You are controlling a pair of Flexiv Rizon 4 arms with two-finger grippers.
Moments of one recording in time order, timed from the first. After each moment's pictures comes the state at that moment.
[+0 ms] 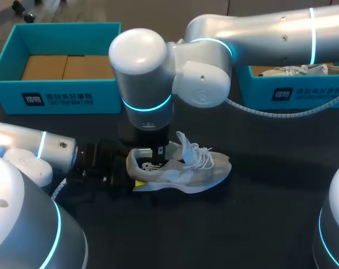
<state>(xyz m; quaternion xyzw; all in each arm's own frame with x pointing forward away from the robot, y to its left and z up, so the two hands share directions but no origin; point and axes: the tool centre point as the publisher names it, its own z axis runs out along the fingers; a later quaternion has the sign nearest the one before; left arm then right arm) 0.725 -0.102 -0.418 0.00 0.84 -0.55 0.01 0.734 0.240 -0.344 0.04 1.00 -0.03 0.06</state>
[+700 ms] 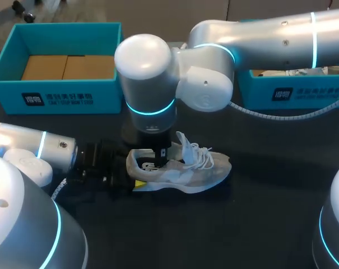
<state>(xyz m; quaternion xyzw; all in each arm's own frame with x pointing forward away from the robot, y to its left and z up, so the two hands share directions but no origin) 0.725 -0.102 -0.418 0.00 0.84 -0.55 0.01 0.738 0.236 -0.359 0.03 1.00 -0.03 0.06</state>
